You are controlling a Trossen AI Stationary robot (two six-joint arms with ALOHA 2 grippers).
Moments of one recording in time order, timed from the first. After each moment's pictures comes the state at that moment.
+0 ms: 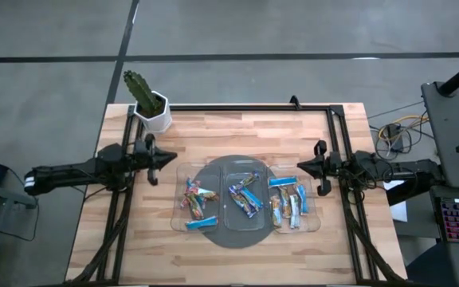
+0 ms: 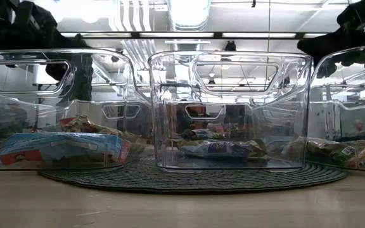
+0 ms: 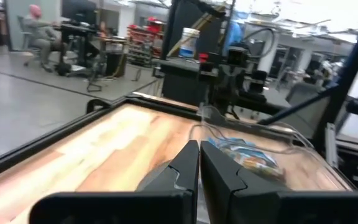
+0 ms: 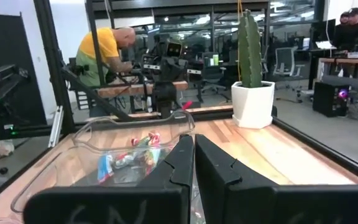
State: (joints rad) left arm 0.16 0.24 0.11 0.11 -0.04 -0.19; right arm 0.04 0.07 0.01 0.16 0.09 0.10
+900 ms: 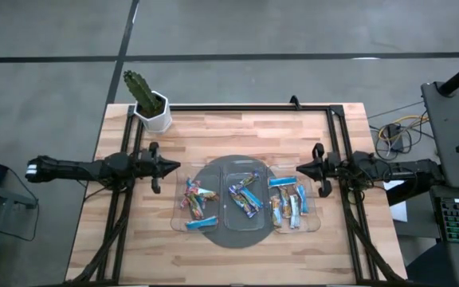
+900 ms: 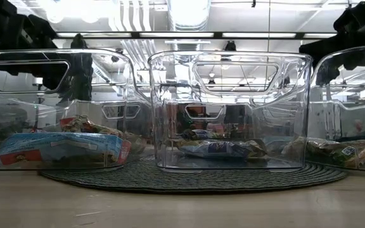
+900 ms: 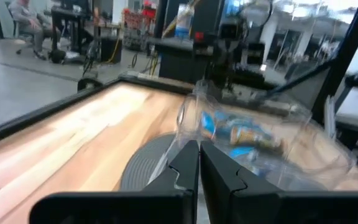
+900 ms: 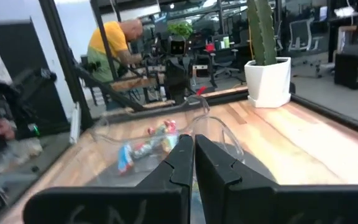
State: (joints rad) left arm -0.02 0.26 0.01 0.18 -0.19 -0.18; right arm 0.04 0.07 0.01 0.11 0.05 0.21
